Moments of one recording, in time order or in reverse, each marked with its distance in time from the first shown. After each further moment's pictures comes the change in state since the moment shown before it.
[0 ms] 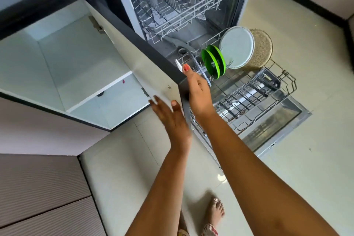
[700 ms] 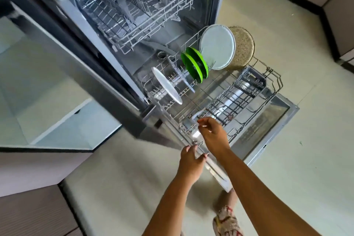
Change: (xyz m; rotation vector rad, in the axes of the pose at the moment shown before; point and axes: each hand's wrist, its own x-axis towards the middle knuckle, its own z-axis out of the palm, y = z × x) left_hand -0.014 -0.060 0.051 0.679 -0.833 -0.344; right_hand 0.025 0.123 -0.105 -0.446 0.122 0.281
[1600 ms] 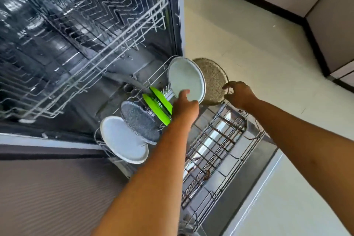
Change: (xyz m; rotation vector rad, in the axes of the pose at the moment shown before) left_hand 0.268 0.274 -0.020 -0.143 0.207 0.092; right_hand 0.338 -0.015 -0.227 -0.699 0.035 0.004
